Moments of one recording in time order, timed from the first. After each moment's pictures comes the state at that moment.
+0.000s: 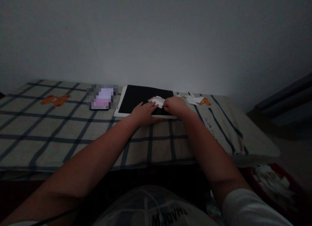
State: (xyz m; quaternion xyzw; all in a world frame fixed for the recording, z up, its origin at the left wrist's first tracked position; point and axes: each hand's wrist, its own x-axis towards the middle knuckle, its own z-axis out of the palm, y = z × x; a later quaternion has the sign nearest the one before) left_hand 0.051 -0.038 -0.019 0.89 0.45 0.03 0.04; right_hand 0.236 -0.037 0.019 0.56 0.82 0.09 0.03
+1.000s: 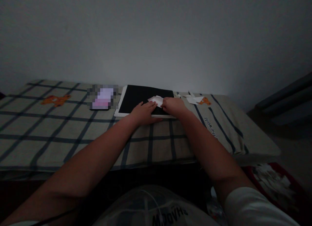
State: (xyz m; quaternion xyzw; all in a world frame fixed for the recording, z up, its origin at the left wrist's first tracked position) left_hand 0.050 -0.038 -0.017 0.89 0.45 0.02 0.04; right_hand 0.229 -0.041 0.016 0.58 0.81 0.08 0.02
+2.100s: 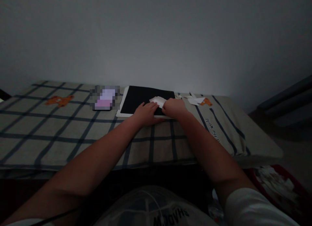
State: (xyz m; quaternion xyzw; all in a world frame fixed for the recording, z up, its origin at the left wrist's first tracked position) left_hand 0.055 -0.038 -0.023 0.89 0.46 0.06 0.01; right_hand 0.215 -0.044 0.016 0.62 0.78 0.10 0.02
